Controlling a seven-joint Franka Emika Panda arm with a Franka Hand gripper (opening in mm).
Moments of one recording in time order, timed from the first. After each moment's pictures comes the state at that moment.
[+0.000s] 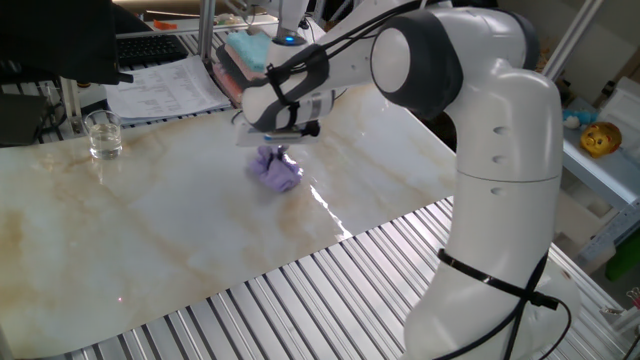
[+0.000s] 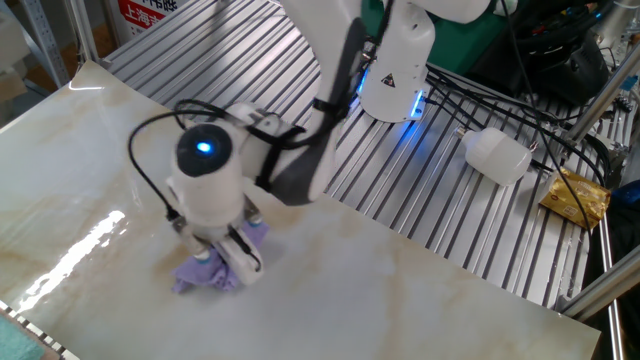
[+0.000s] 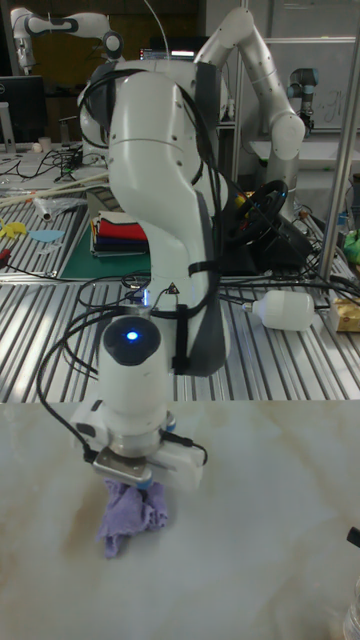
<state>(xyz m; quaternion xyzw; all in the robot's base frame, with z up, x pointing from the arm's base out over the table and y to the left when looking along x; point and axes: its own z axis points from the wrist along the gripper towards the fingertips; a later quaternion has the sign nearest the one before) 0.594 -0.059 0.072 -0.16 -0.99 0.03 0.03</state>
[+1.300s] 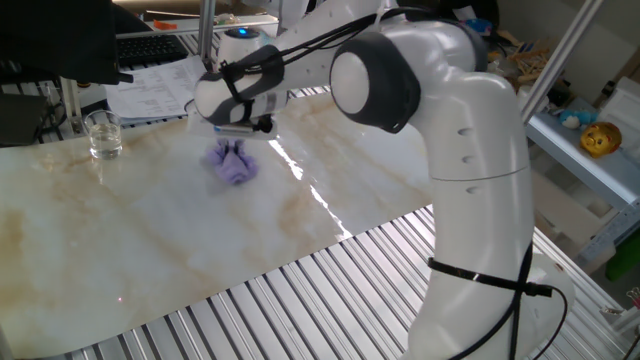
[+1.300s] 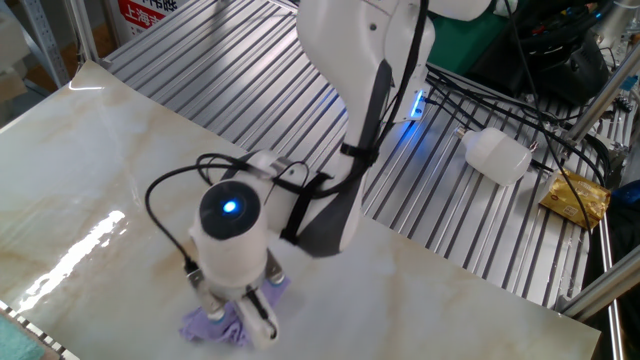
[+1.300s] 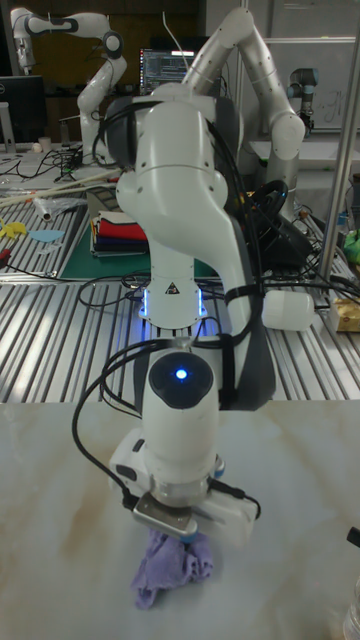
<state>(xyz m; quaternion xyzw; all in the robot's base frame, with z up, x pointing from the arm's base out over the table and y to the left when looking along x) 0.661 0.013 0.064 -0.21 -0.98 0.01 0.02</state>
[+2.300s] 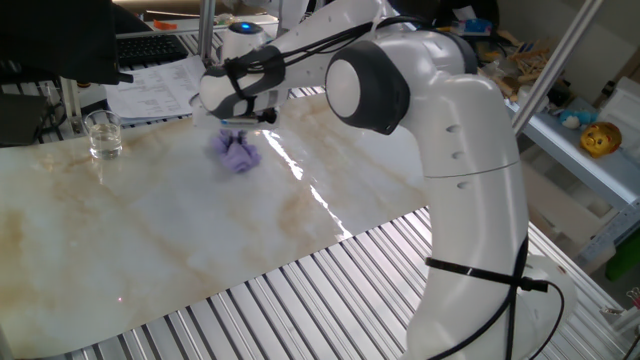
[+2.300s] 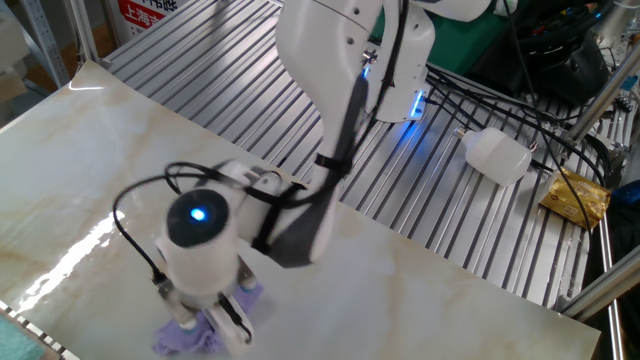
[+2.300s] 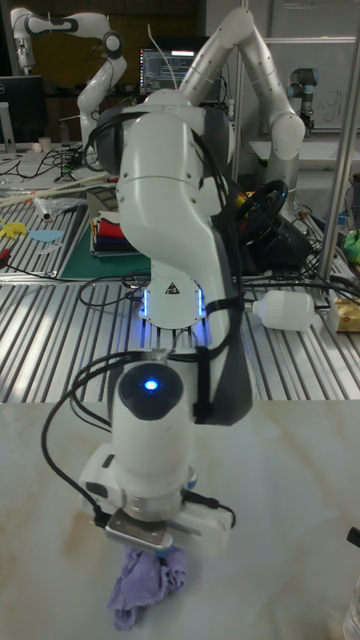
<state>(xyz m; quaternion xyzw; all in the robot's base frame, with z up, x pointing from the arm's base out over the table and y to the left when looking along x) 0.685 -0.036 0.058 -0.16 -0.99 0.02 0.00</state>
